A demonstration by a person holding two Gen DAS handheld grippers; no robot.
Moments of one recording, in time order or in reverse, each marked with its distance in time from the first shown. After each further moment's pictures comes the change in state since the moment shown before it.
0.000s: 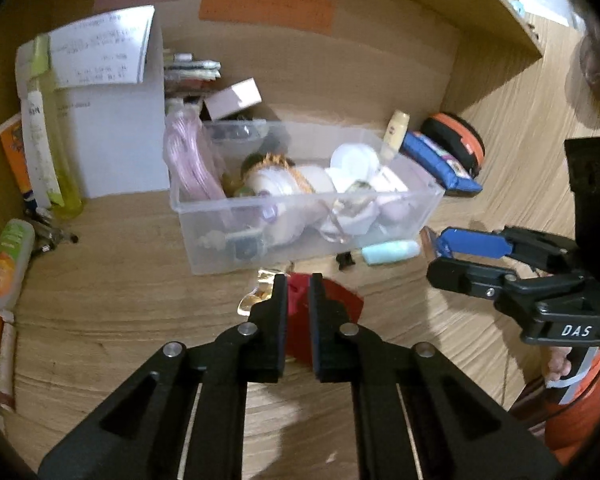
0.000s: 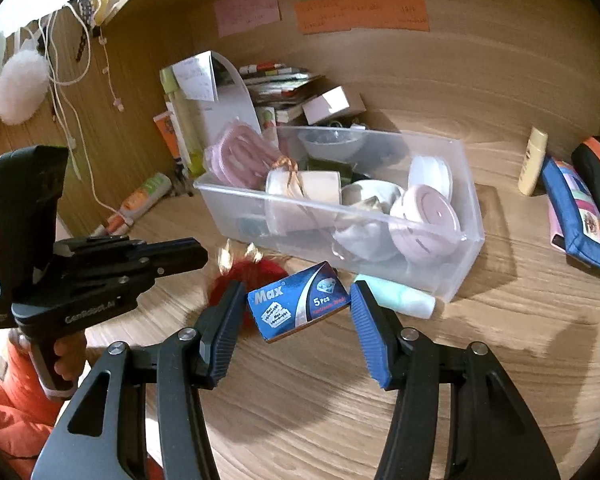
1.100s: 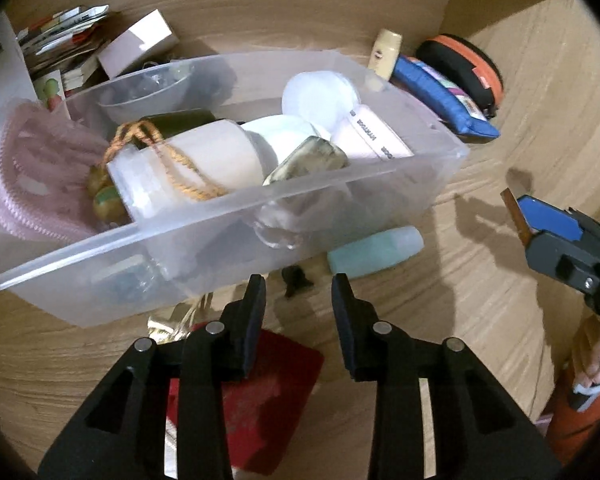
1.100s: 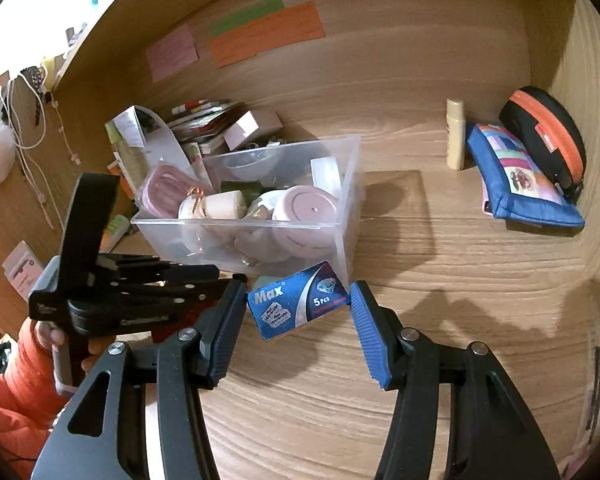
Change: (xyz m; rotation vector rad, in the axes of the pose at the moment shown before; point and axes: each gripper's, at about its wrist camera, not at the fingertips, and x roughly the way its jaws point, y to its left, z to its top) left arm 0.114 -0.049 0.028 0.086 0.278 0.005; right arm -0.030 -0.085 -0.016 0.164 -0.068 -0.054
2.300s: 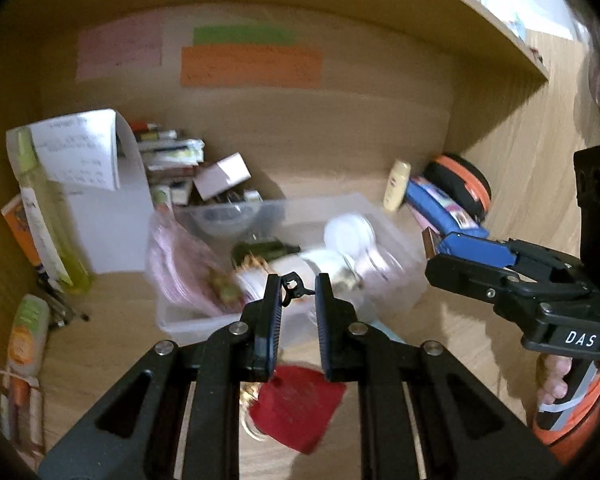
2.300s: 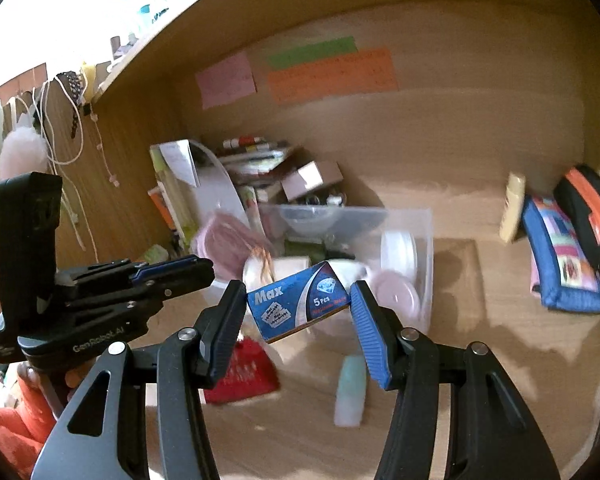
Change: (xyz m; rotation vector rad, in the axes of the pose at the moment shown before) left arm -0.118 0.019 0.002 -0.053 -0.387 0.086; right arm 0.002 0.061 0.051 -0.105 -0.105 0.083
